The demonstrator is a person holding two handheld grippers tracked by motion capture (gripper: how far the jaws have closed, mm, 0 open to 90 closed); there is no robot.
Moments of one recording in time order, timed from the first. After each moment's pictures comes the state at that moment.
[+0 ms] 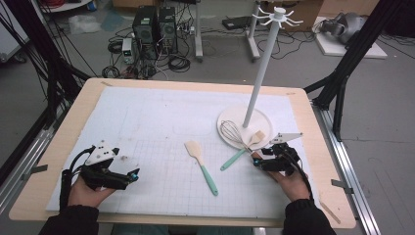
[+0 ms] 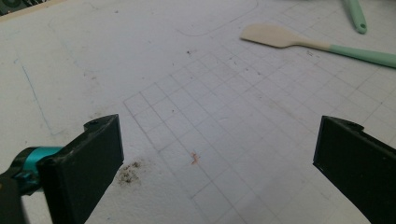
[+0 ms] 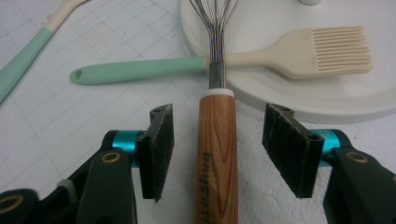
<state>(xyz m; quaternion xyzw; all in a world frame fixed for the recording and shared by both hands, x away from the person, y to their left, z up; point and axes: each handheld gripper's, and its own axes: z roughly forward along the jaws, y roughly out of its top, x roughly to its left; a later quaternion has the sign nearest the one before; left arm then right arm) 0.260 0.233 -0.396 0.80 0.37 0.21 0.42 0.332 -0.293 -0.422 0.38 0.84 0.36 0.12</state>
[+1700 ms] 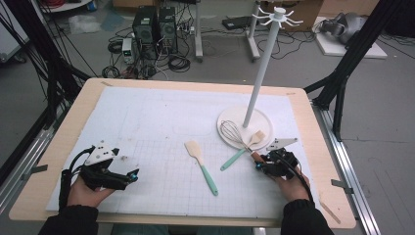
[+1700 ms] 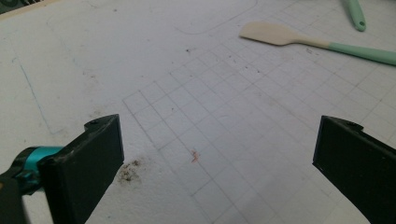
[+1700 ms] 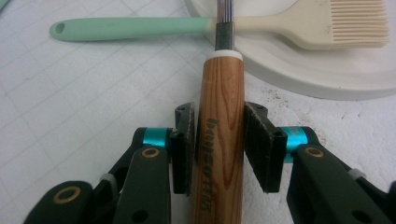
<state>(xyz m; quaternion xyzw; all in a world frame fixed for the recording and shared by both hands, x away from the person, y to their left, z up) 0.260 0.236 -0.397 0.81 0.36 0.21 0.42 0.321 -0.290 -0.431 0.36 0.87 0.31 0.14</state>
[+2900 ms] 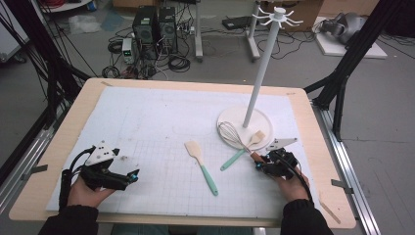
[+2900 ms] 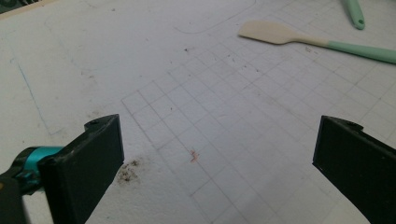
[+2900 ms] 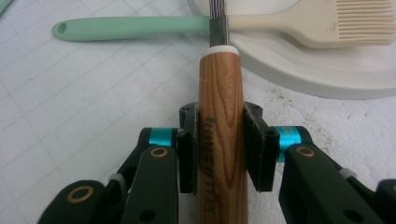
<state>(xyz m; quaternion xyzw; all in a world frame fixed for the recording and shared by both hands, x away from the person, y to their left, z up) 0.260 0.235 -0.397 0.81 0.36 0.21 0.42 0.322 -0.290 -0.433 0.36 0.87 0.31 0.14</state>
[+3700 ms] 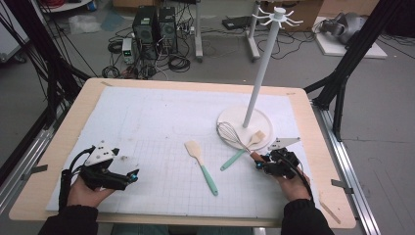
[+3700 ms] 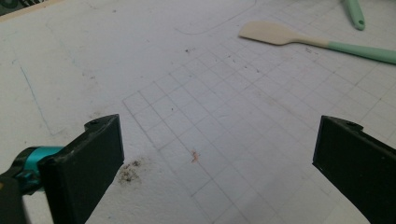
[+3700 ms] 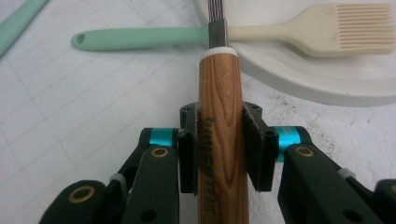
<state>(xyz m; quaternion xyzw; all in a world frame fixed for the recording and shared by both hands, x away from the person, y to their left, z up) 0.259 0.235 -0.396 0.81 0.36 0.21 0.42 0.321 -0.293 -0.427 0.35 0.86 0.34 0.13</state>
